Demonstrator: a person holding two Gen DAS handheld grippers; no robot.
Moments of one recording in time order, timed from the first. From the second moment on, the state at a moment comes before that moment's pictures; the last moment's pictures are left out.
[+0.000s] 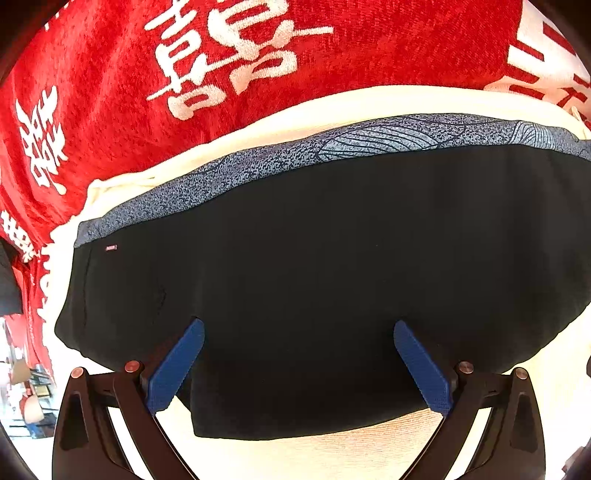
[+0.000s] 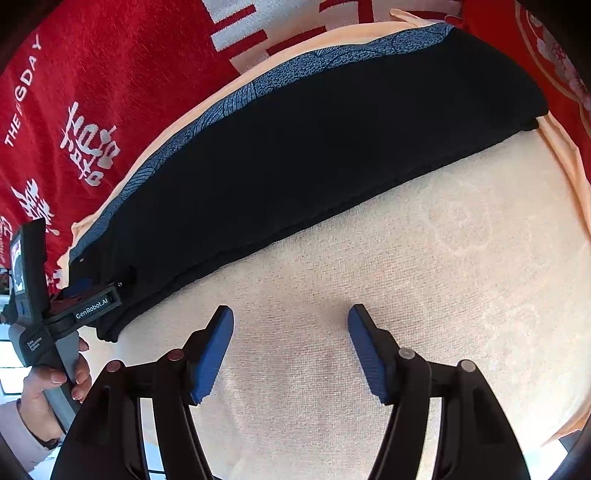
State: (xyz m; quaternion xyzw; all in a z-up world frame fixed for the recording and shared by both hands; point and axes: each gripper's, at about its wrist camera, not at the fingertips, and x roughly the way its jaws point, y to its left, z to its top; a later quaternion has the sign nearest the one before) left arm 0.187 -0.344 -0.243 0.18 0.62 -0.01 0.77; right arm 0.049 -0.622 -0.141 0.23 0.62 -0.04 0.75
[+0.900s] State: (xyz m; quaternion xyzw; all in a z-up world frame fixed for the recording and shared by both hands) left arm 0.199 -0.489 -0.244 0.11 0.62 -0.10 0.77; right arm 0.017 -0.775 -0.161 0.56 0.39 -0.08 0.72
